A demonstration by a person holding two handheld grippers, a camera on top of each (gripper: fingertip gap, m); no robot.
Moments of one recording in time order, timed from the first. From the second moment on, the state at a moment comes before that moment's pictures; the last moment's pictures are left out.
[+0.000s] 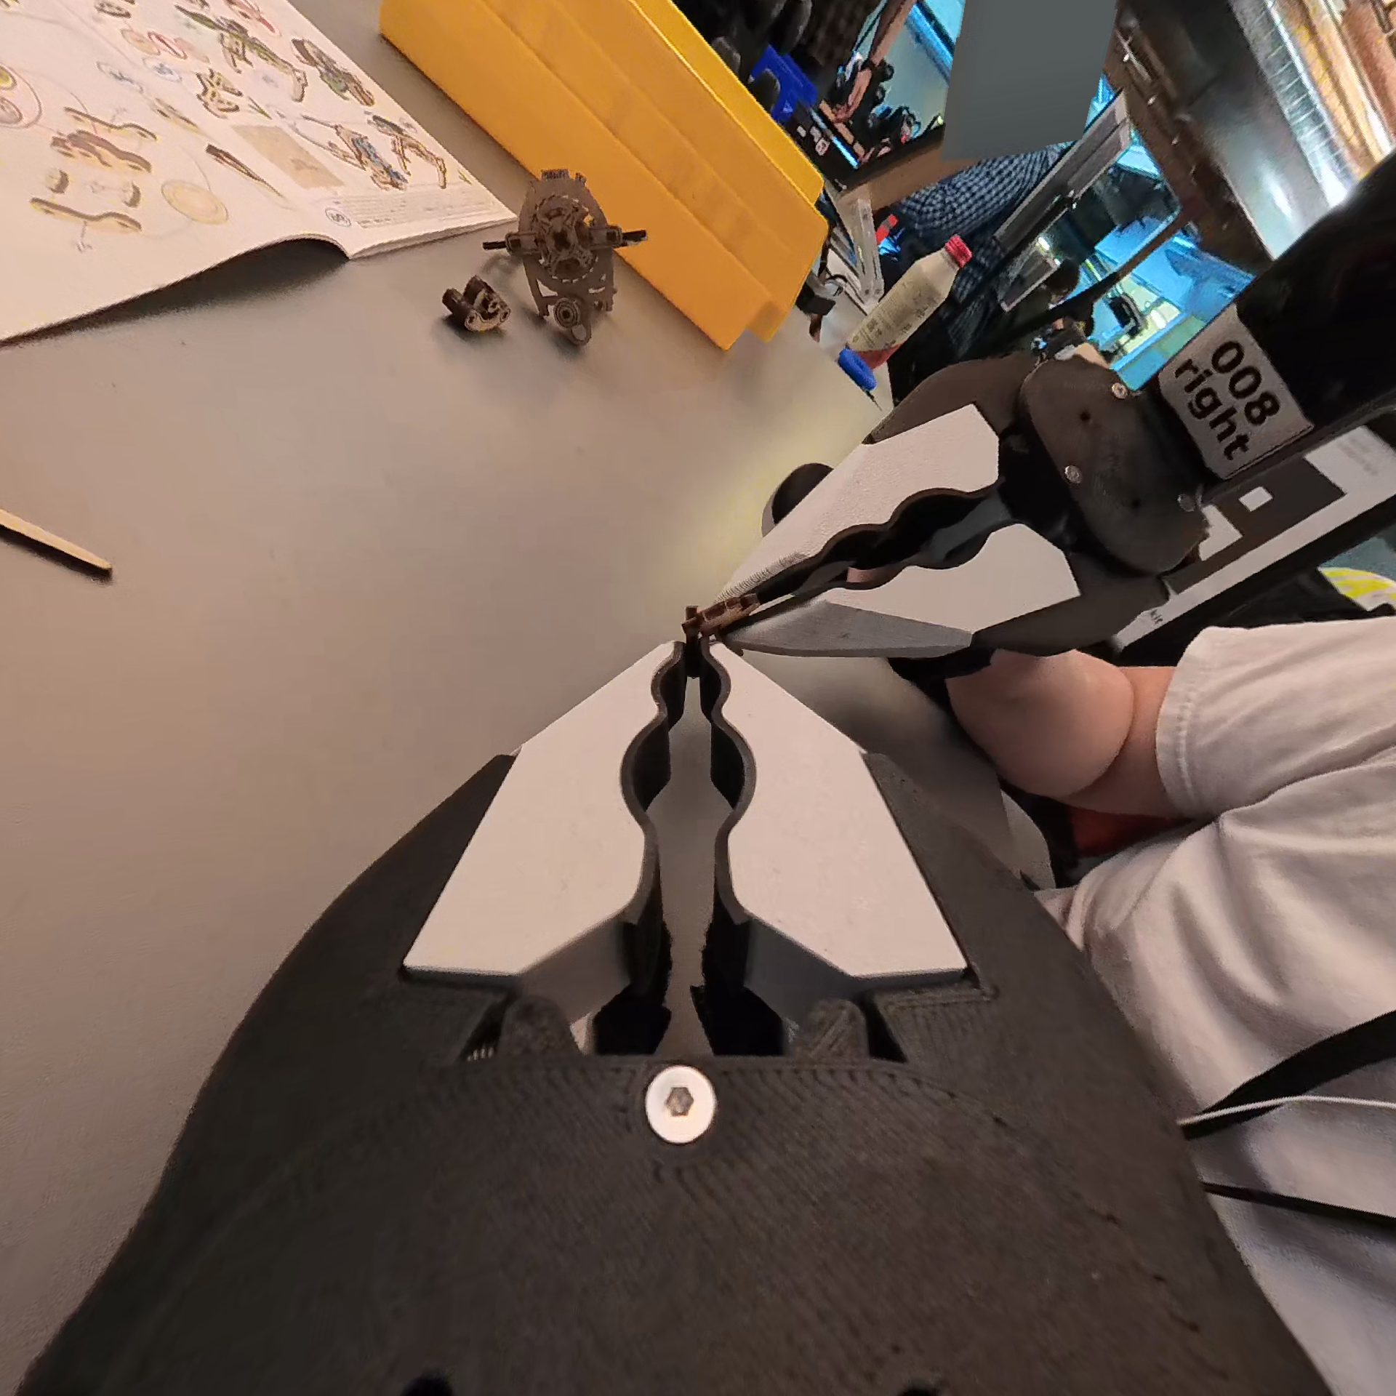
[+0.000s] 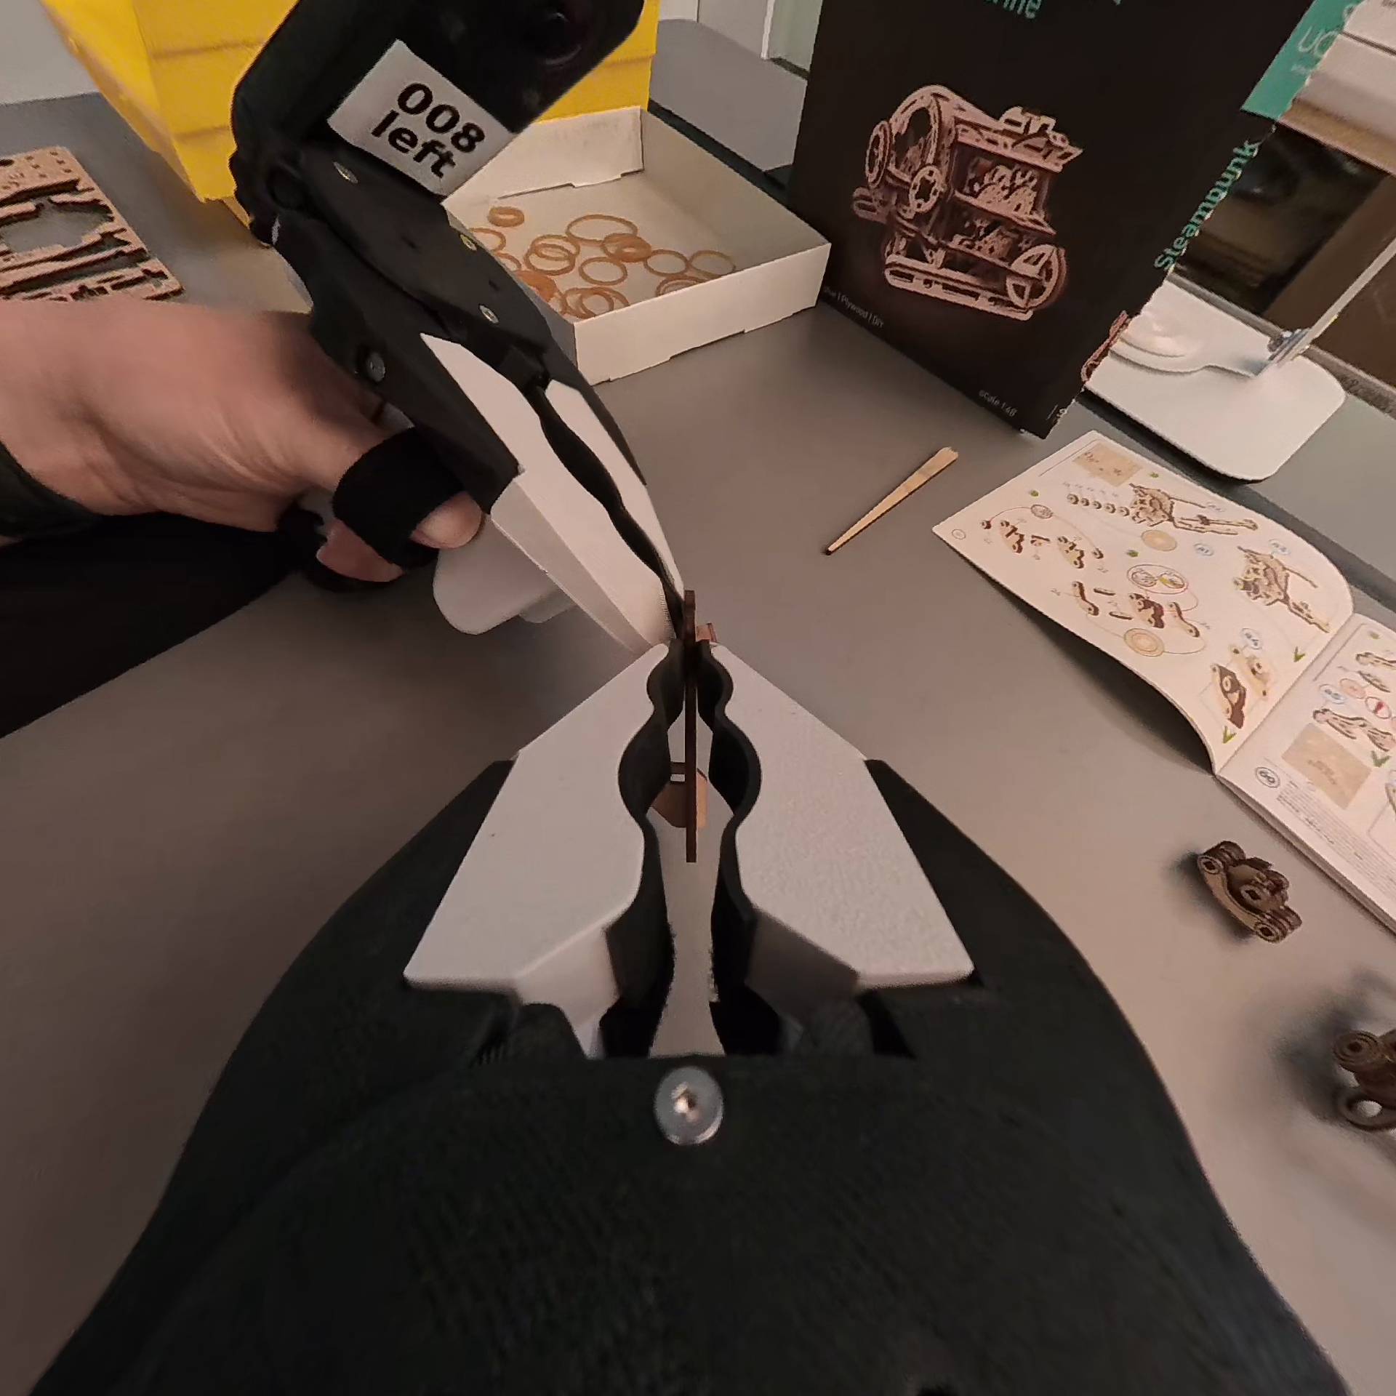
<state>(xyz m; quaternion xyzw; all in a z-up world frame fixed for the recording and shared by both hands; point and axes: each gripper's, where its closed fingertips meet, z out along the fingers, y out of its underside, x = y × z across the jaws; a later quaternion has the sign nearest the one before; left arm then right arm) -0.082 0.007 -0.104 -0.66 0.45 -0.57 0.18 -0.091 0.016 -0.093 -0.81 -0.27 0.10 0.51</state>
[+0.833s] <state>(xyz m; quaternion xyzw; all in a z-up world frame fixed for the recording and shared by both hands) -0.081 -0.004 -0.088 -0.62 0.45 -0.61 0.19 -0.069 0.016 -0.065 -0.78 -0.24 0.11 0.57</state>
